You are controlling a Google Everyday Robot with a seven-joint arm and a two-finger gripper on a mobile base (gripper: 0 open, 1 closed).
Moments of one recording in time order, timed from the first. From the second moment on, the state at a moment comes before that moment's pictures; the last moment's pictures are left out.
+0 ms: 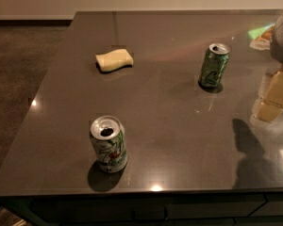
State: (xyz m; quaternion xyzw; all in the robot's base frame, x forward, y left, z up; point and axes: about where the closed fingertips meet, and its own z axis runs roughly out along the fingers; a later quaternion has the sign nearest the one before) arm 0.438 -0.217 0.976 -0.60 0.78 -0.03 0.16
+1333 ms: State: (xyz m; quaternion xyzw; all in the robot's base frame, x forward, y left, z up) arm 0.503 -0.234 0.930 -0.54 0.81 0.03 0.22
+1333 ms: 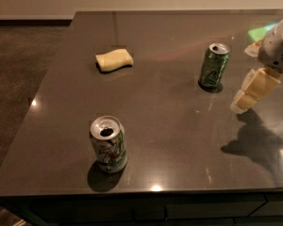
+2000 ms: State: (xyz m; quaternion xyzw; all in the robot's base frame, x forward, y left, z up) arm 0.559 -0.254 0.903 -0.48 0.82 0.04 0.30
